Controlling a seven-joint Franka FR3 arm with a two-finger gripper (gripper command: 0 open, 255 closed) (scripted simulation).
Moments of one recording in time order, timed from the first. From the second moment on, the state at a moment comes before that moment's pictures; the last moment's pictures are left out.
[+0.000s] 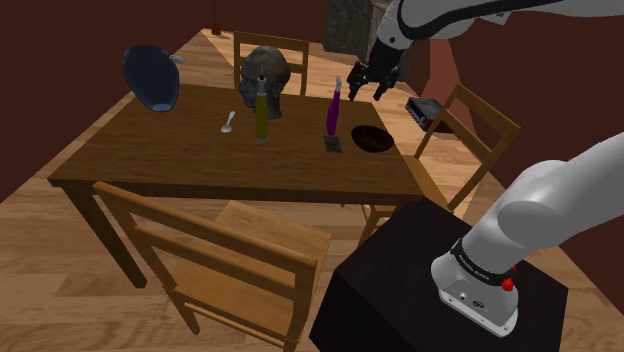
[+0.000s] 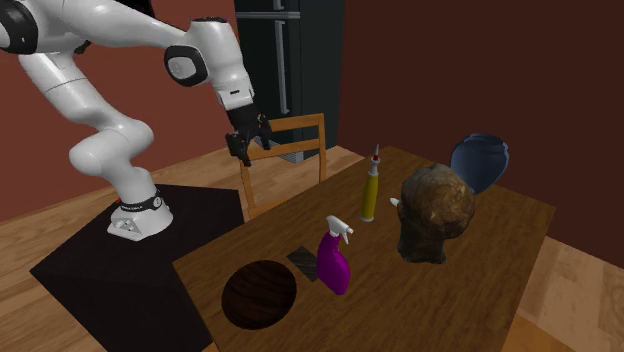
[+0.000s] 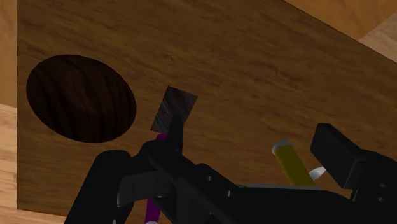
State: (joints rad) arm -0.05 -0.40 -0.03 -2.37 0.03 2.16 0.25
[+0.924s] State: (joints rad) arm -0.10 0.09 -0.05 -2.20 -0.04 2.45 0.36
